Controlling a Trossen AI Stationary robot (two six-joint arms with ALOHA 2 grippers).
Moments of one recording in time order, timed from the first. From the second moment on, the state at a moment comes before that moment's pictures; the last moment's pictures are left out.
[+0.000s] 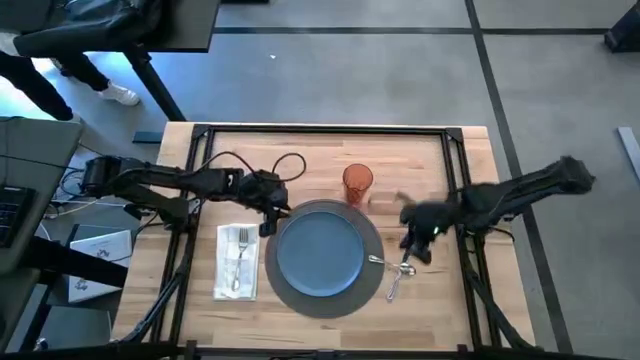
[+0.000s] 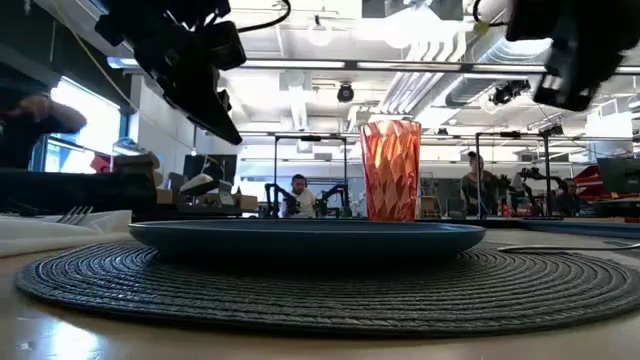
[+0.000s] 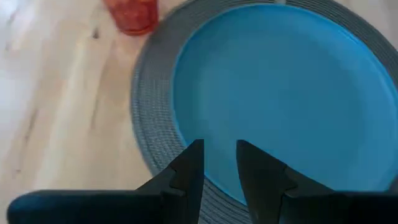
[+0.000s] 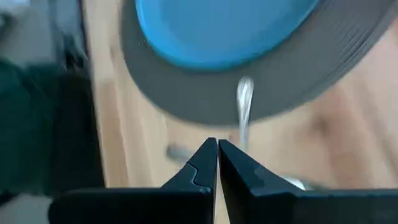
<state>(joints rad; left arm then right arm) 0.04 1.27 0.76 -0.31 0.05 -0.03 0.35 1.08 0.73 -0.65 -0.11 0.71</state>
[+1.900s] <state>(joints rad) -0.12 1.27 0.76 -0.28 -0.10 -0.16 0.81 1.38 0.84 -0.81 0.54 1.17</state>
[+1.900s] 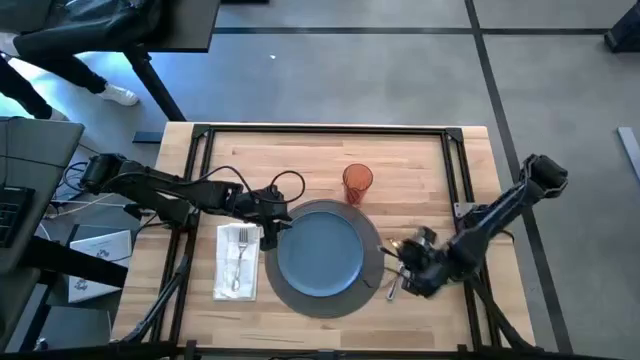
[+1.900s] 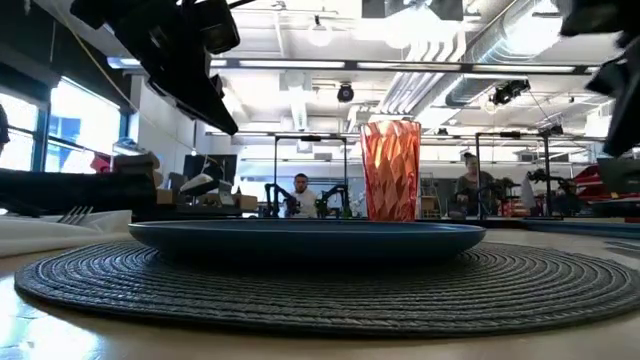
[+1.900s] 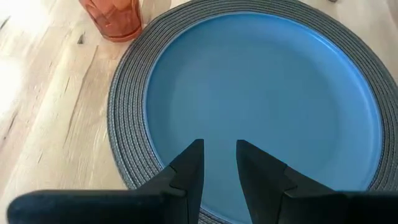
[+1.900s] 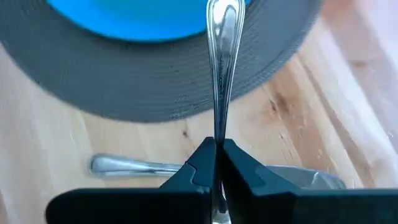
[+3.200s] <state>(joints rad) -0.23 1.84 1.19 0.32 -0.12 -0.32 0.83 1.60 0.84 -0.49 1.11 0.80</state>
